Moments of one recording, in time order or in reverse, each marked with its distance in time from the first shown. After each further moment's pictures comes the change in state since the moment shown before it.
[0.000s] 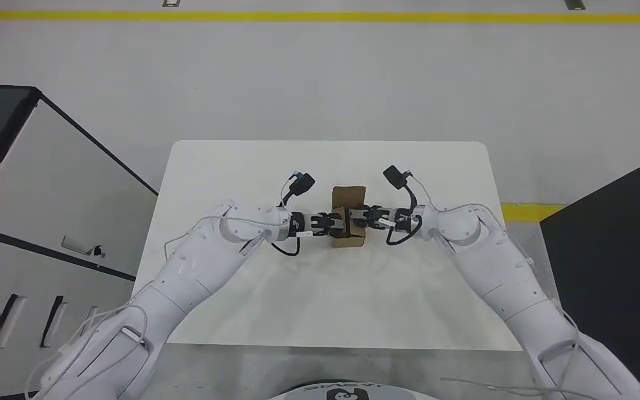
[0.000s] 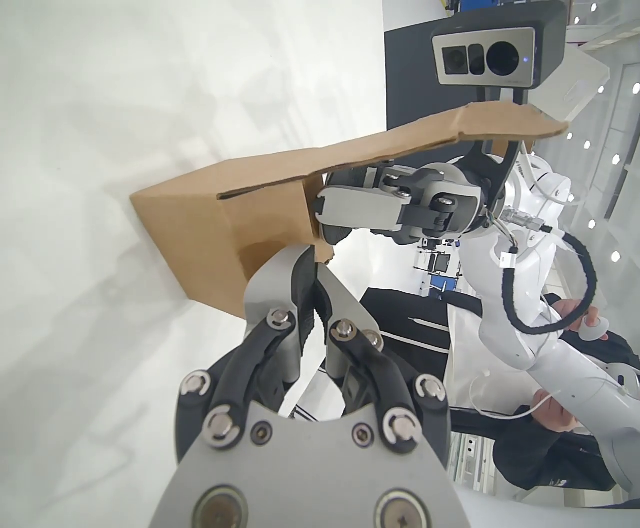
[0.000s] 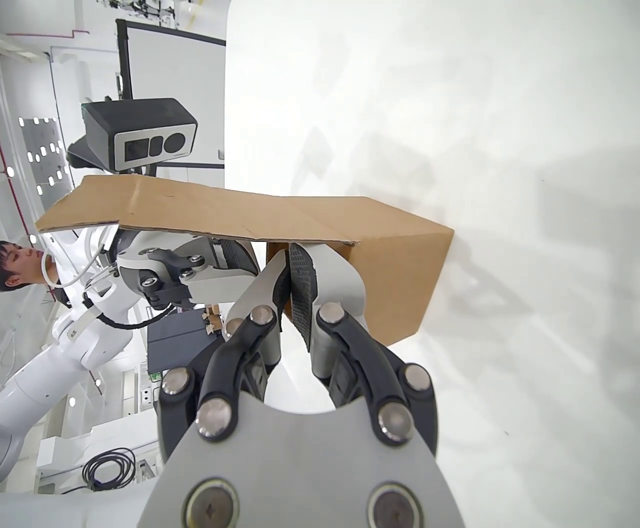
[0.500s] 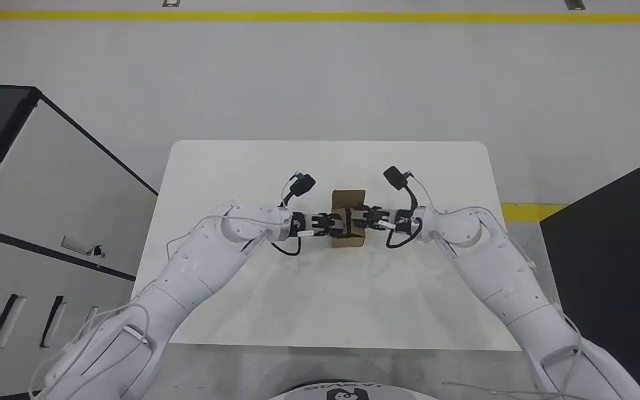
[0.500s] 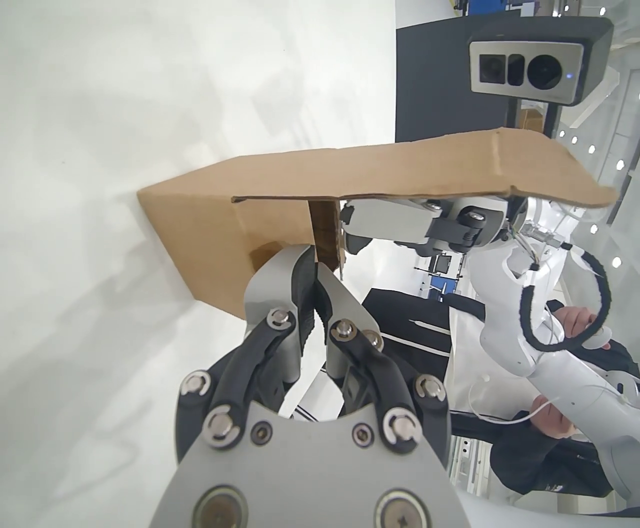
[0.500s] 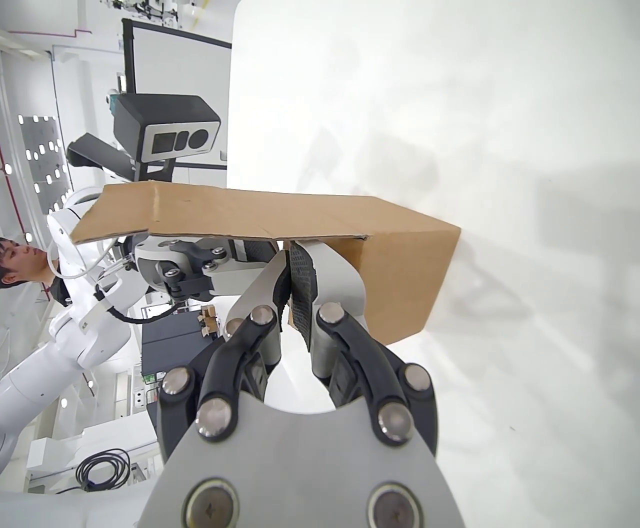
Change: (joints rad) left arm 0.000 -0.014 -0.010 0.021 -0.001 -0.011 -0.005; right arm -0.025 0.004 0.014 -0.041 -0.025 0.016 -0.010
